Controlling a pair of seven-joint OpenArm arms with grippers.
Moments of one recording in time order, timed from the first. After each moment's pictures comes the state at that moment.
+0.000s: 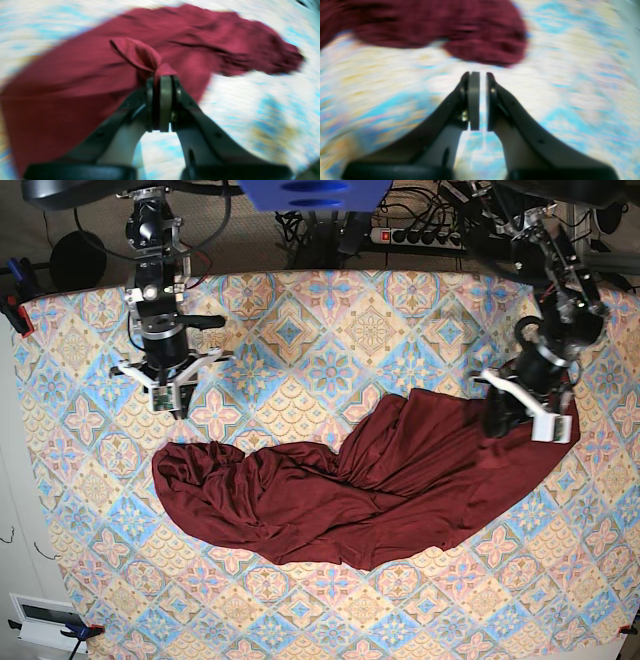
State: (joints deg) left arm 8.5 -4.9 -24.1 116.4 -38.7 -23.5 61.9; right arm -19.7 10.6 3.9 109.6 -0.6 0.8 -26.9
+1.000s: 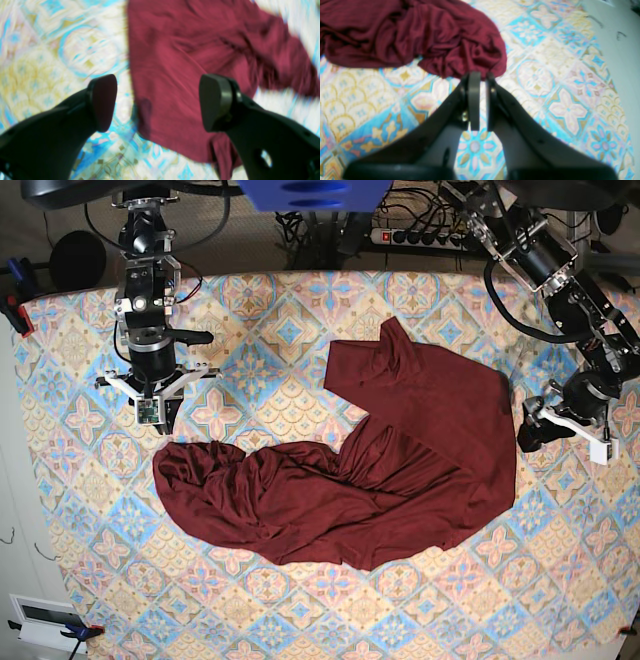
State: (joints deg) left arm -8.1 -12.0 -42.9 92.9 -36.0 -23.3 74.0; right arm -17.0 10.7 3.1 109.4 -0.6 0.8 -26.8
